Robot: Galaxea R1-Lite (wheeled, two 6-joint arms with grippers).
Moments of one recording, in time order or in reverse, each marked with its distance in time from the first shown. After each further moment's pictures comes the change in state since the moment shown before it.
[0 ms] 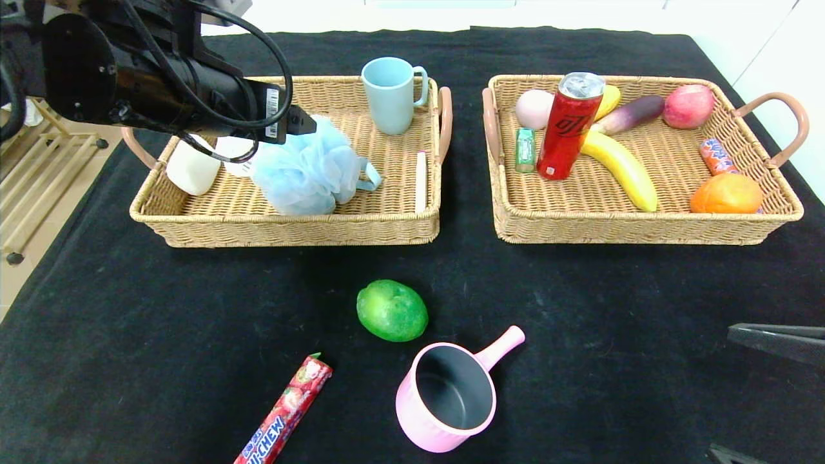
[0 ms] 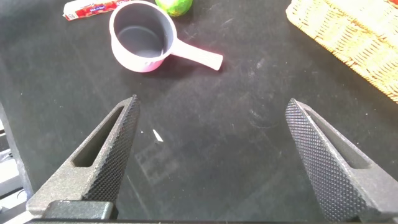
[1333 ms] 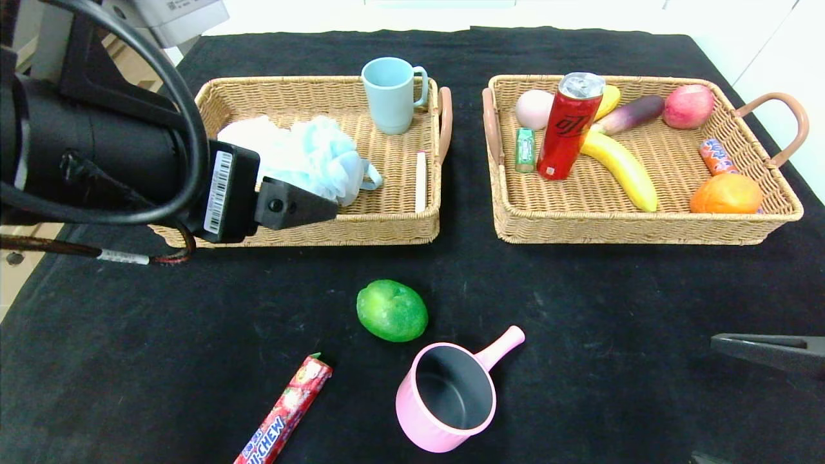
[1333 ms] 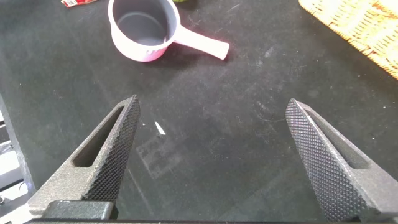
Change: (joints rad) left arm -0.330 -0.296 0.262 0.252 -0.008 -0.136; right arm 0.005 0.034 0.015 0.000 0.001 -0.008
